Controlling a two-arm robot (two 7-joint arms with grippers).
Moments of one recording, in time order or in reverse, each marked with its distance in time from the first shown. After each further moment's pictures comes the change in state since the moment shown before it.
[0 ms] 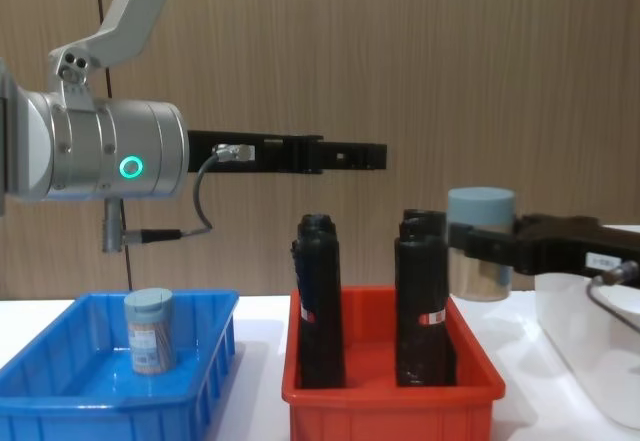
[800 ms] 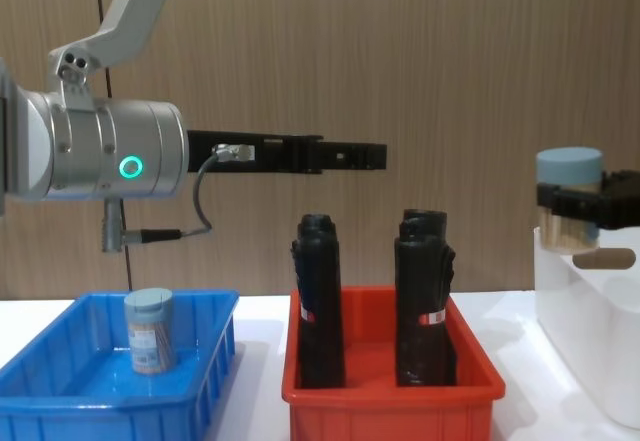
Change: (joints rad) left arm 0.000 0.000 0.000 0.000 0.000 0.000 0.000; right arm 0.063 0.050 0.066 0.056 -0.065 -0.033 -0.081
